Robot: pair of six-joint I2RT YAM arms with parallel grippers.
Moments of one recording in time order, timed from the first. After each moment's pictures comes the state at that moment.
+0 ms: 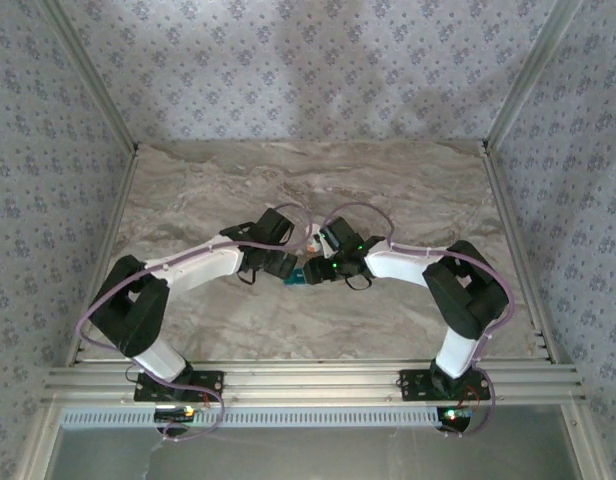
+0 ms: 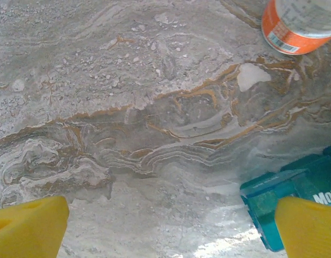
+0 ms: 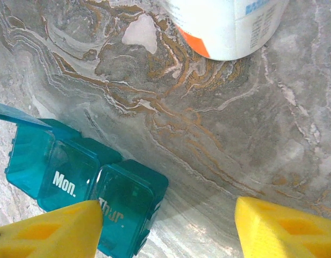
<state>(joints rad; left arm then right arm) -0.71 1.60 1.02 -0.55 -0.24 -0.22 0.72 1.74 0.96 -0.25 -0.16 0.39</state>
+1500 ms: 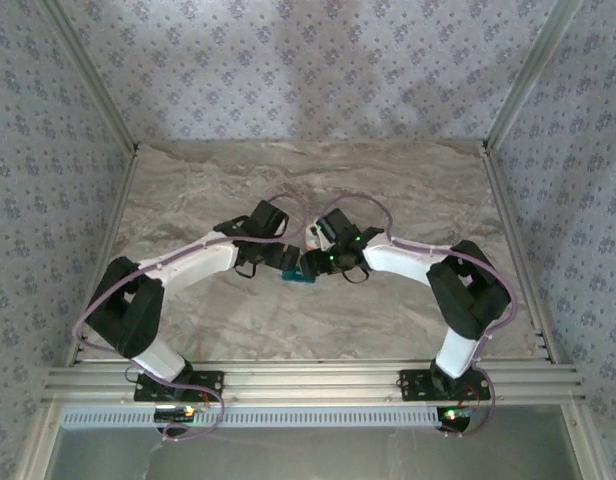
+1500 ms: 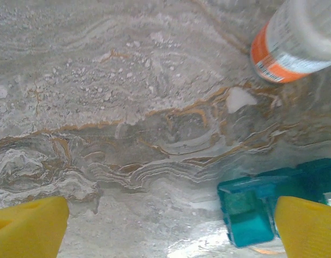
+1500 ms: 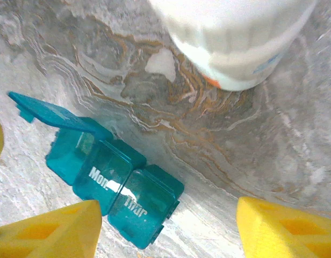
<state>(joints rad) -0.67 1.56 1.04 -0.53 -0.14 -0.27 0.71 1.72 1.06 -0.37 -0.16 0.40</state>
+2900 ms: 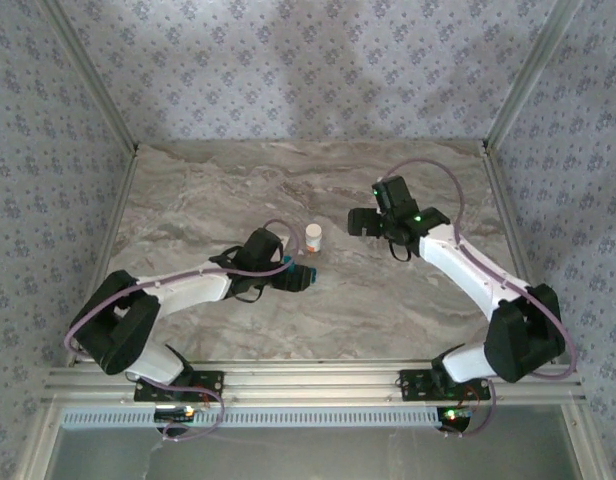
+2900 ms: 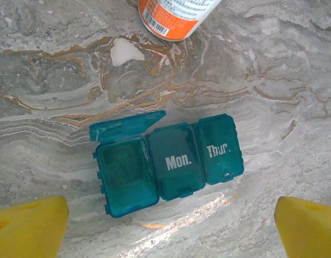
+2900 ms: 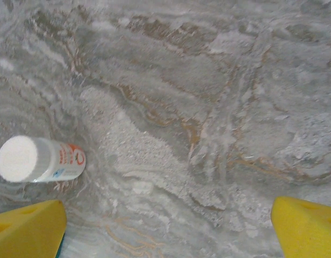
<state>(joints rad) -0.74 1.49 0.73 -0.13 0.11 -0.49 0.46 1.39 1.09 -0.57 0.14 0.40</state>
